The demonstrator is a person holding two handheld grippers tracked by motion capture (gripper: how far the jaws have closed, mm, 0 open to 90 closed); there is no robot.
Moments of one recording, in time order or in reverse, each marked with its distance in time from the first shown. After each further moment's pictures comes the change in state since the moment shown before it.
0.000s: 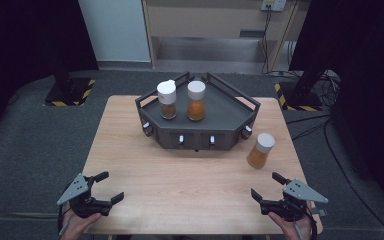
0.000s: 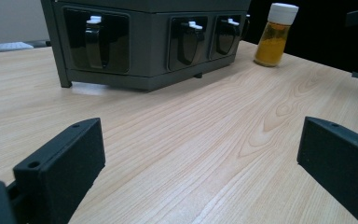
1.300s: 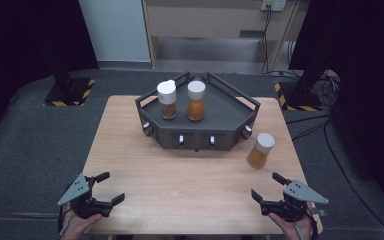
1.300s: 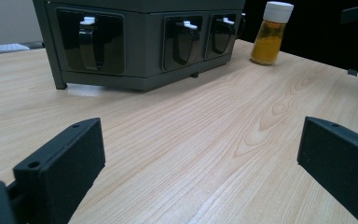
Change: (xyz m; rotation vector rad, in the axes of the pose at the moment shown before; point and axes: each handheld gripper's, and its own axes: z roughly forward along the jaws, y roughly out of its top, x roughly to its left) left arm -0.001 0.001 0.000 0.004 -0.005 0.006; right arm -0.002 -0.002 -0.001 -0.011 0.007 0.001
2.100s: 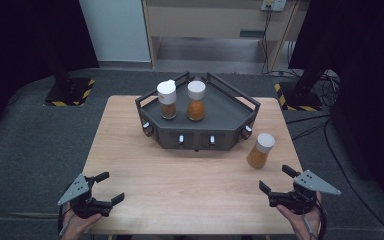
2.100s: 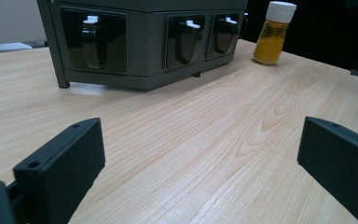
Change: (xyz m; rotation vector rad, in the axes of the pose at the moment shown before) left arm 0.000 -0.001 0.000 -0.001 0.005 -0.005; right arm -0.015 0.024 -0.007 -0.011 -0.039 0.045
